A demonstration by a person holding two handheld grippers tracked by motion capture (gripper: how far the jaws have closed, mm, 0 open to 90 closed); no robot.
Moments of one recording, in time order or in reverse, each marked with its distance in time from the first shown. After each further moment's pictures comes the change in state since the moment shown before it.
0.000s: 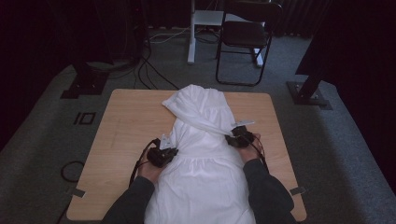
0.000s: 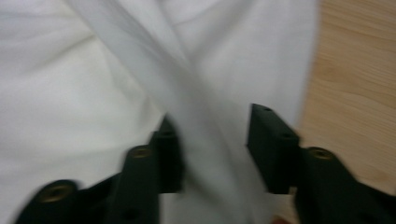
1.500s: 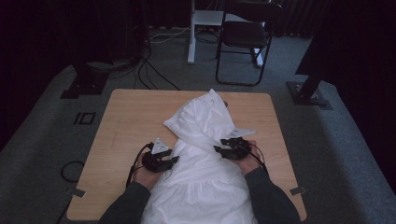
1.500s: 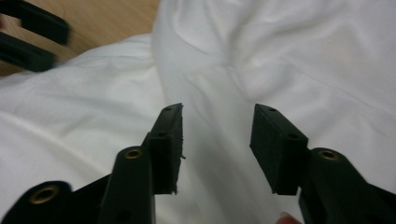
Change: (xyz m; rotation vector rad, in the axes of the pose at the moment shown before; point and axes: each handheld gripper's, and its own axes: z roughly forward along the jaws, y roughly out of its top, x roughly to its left) left arm -0.007 -0.007 0.000 0.005 -0.055 -0.025; right arm 0.054 -0.001 -0.050 -0.099 0.280 -0.152
